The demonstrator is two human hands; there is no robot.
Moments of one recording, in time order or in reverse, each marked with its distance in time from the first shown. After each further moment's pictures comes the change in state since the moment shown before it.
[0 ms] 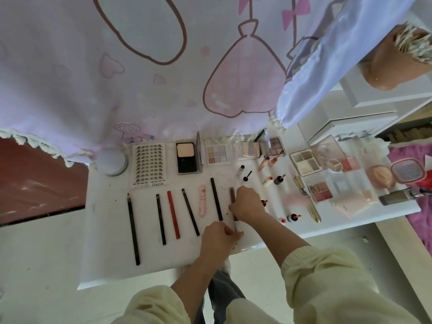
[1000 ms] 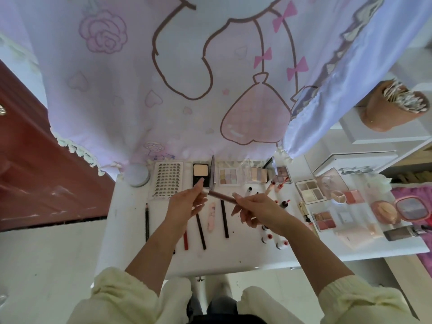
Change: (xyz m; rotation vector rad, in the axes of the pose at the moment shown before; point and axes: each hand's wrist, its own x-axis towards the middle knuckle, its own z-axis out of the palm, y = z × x) left_hand -0.007 0.027 -0.137 -1.003 0.160 0.001; right_hand -0.044 0.002 -0.066 0.776 -0.312 -0.261
